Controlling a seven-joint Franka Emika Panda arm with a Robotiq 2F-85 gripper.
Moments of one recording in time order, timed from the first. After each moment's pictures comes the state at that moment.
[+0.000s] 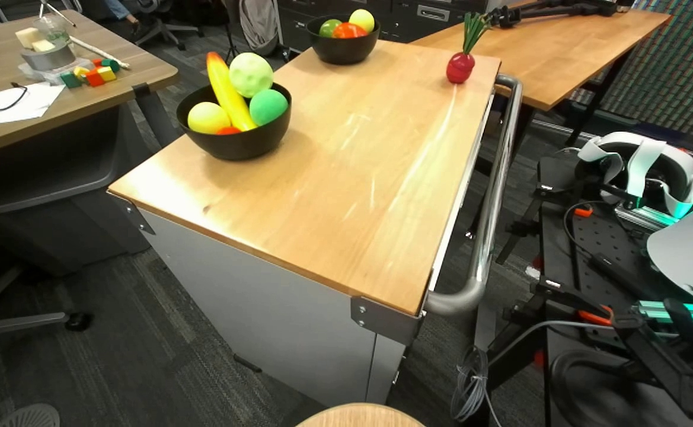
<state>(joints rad) 0.01 -0.47 0.04 -2.50 -0.26 2.39 0.15</state>
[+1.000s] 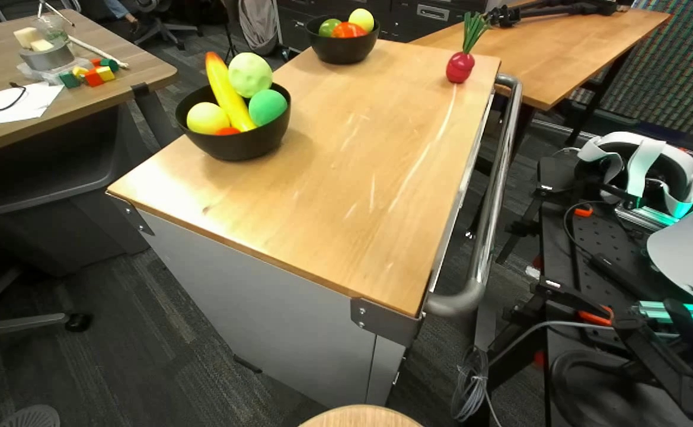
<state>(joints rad) -0.23 -0.30 -0.20 -2.38 -0.29 2.18 -0.03</state>
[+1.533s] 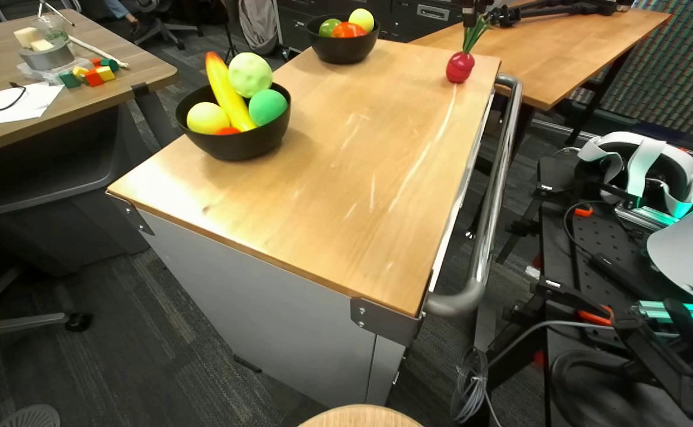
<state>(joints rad) -0.22 -0.09 -0.17 -2.27 -0.35 2.11 0.02</state>
